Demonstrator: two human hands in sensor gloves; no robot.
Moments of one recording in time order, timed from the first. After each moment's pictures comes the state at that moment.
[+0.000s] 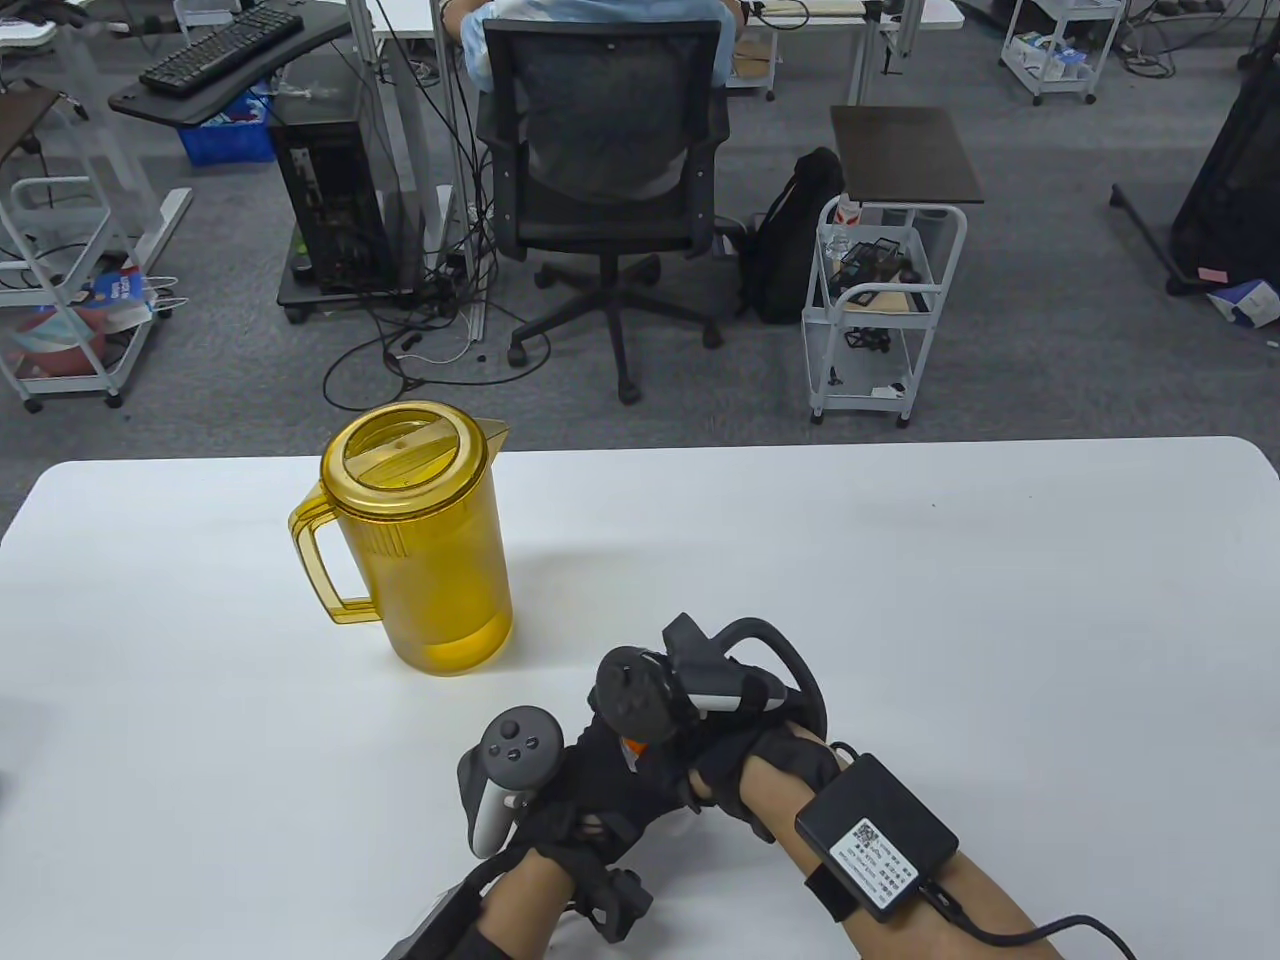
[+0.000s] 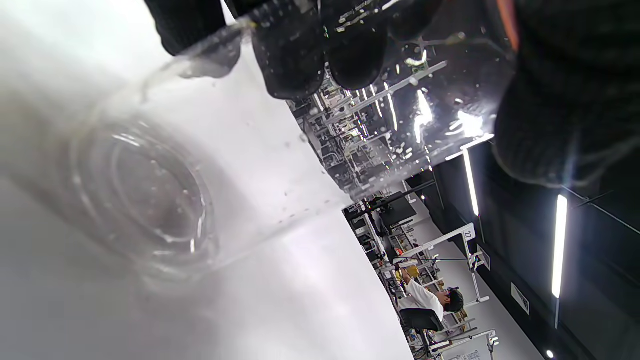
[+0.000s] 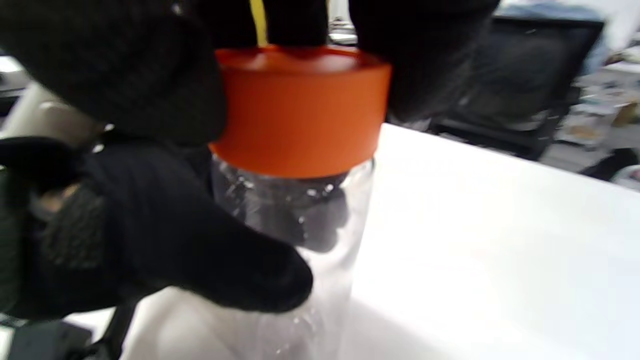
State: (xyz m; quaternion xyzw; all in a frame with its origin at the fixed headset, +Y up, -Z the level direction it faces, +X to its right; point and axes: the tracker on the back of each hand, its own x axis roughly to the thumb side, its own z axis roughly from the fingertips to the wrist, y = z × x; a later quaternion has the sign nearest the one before) left_hand -0.117 -0.770 -0.357 -0.08 -0.11 0.53 0.84; right_hand 0.014 -0.605 -0.357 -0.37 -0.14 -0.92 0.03
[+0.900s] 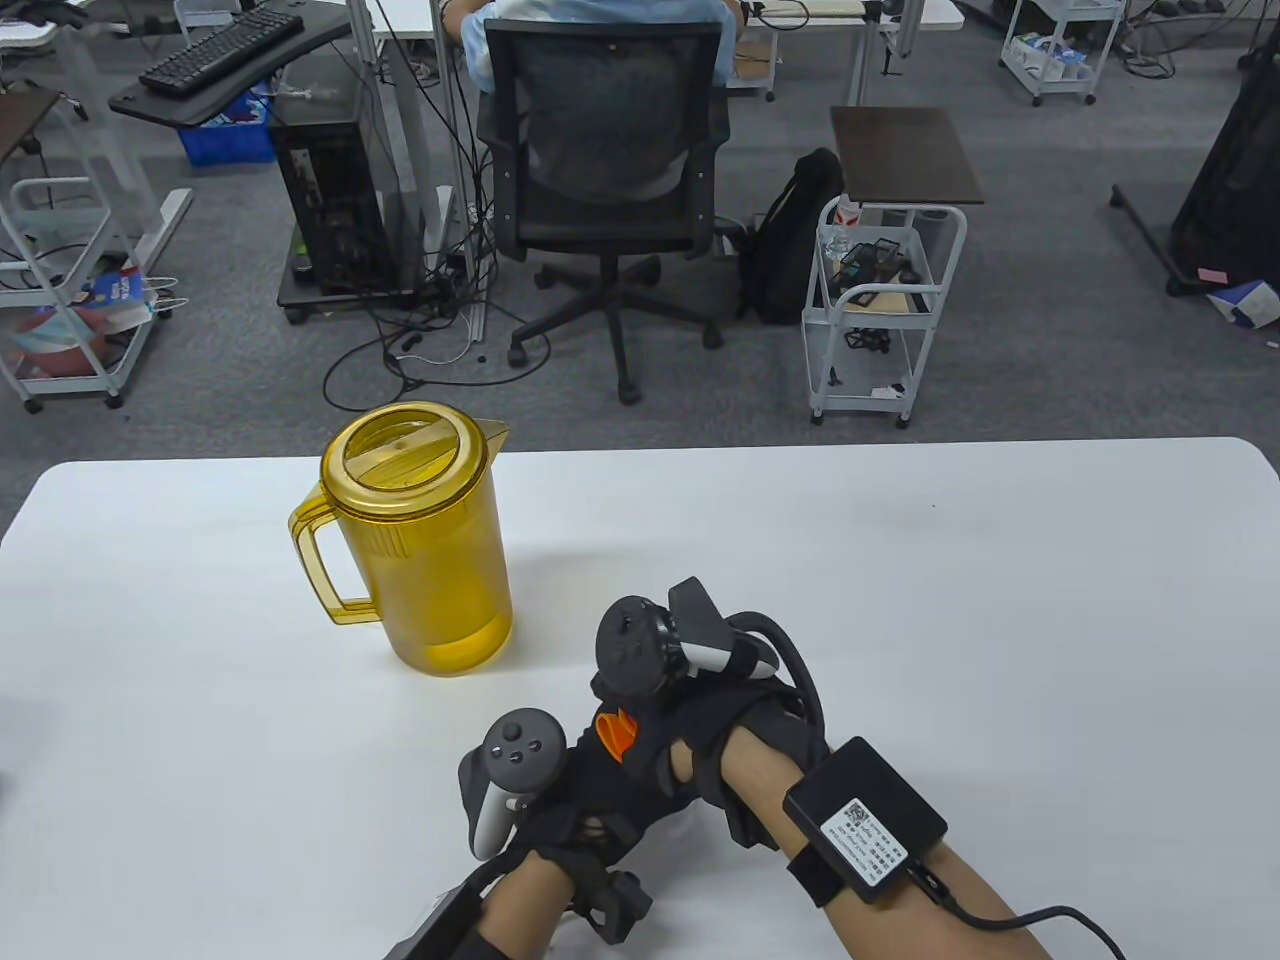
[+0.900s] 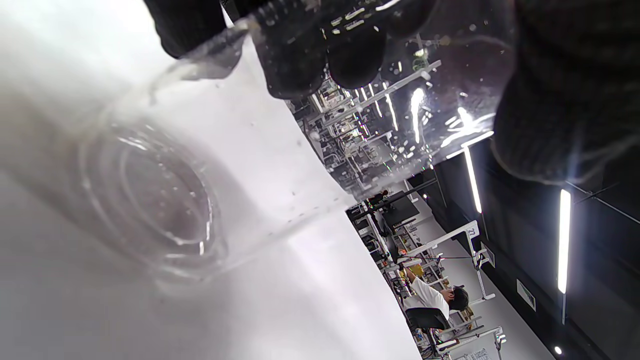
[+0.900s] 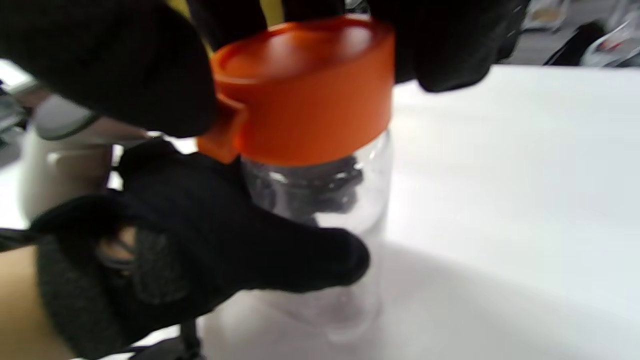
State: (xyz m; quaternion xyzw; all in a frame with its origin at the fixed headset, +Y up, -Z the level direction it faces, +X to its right) left_hand -0.117 -0.771 -0.356 -0.08 -0.11 0.52 0.84; right_hand 0.012 -0.601 -0.371 -0.27 -0.24 -0.93 -0.05
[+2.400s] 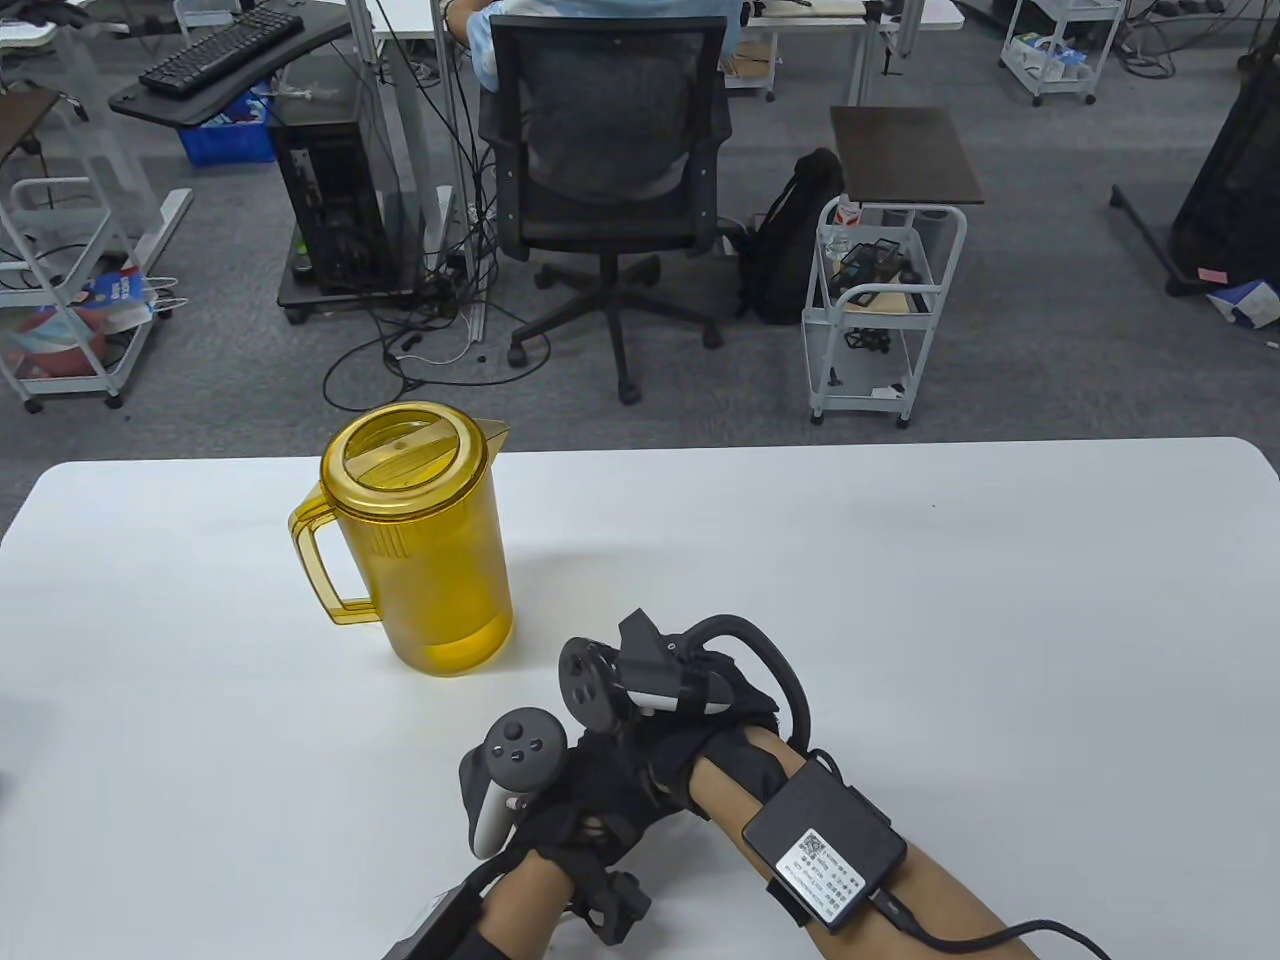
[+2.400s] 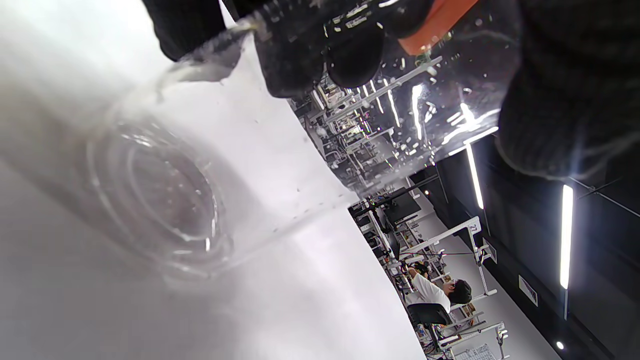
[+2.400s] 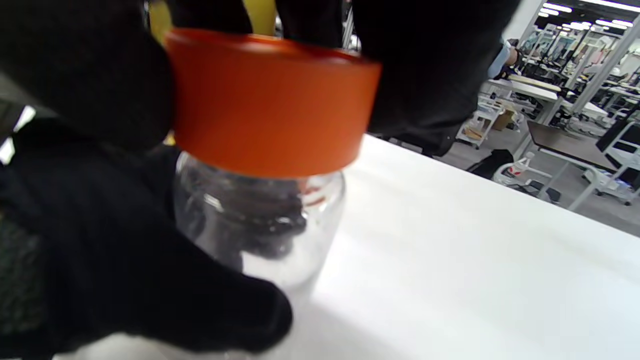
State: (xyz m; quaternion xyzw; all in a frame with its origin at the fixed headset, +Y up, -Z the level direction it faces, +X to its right) left_hand -0.117 -0.772 -0.356 -0.08 -0.11 0.51 0.85; right_hand -0.013 -0.602 -0.358 -0.24 -0.12 -0.96 0.09
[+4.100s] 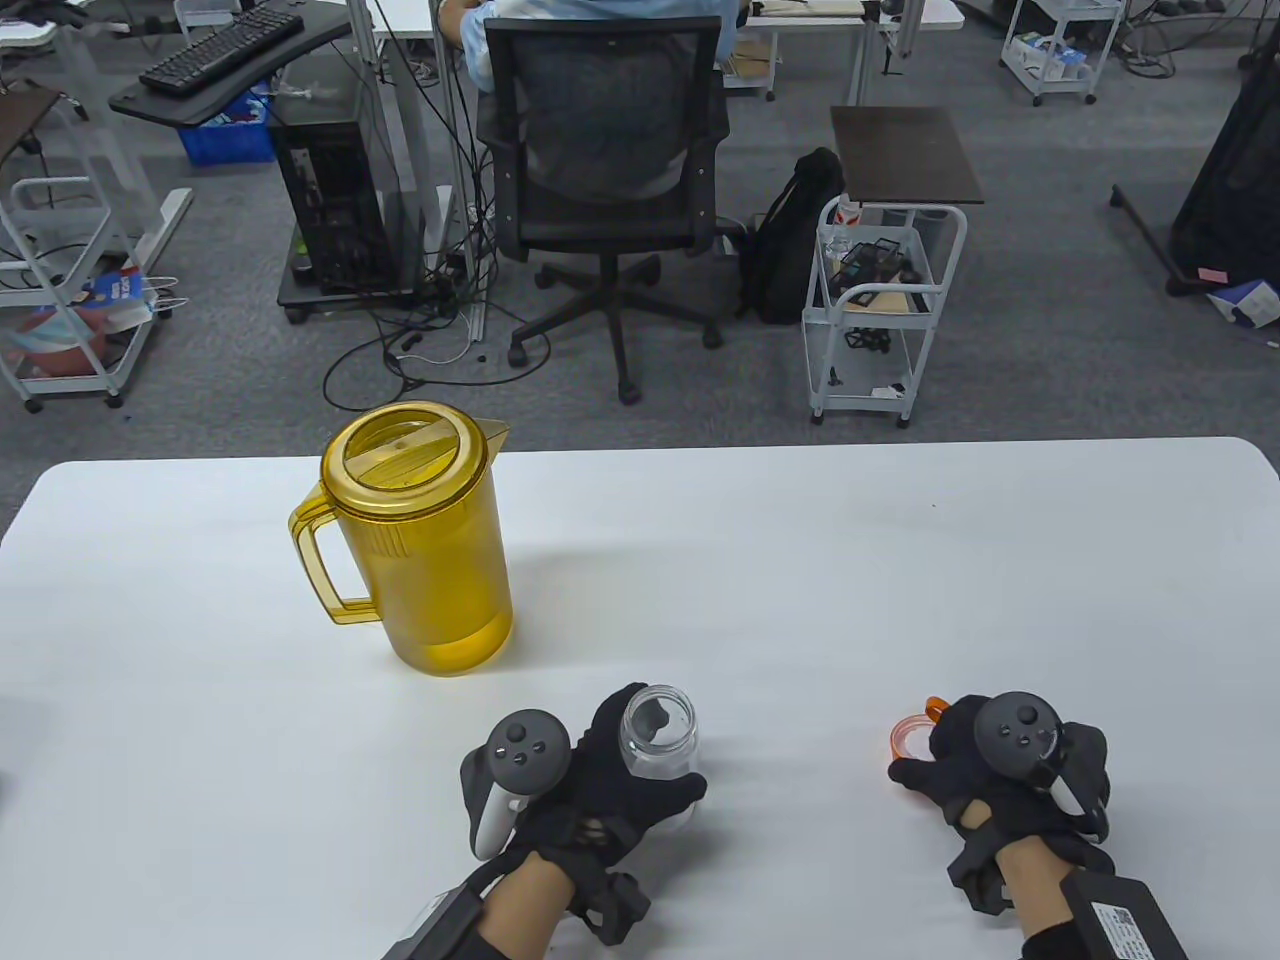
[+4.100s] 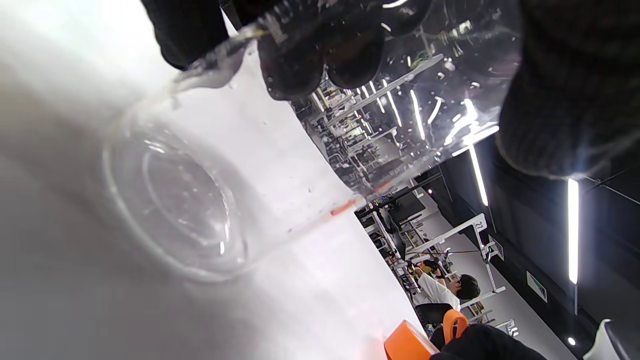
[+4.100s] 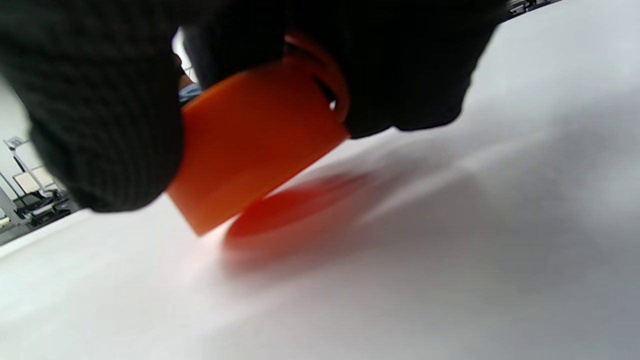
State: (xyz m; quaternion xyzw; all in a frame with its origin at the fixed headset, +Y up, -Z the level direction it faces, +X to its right) left_hand -0.117 -0.773 -0.356 -0.08 -0.11 0.50 0.86; right_hand 0.299 -0.757 -0.367 0.05 -0.01 -0.98 -0.21
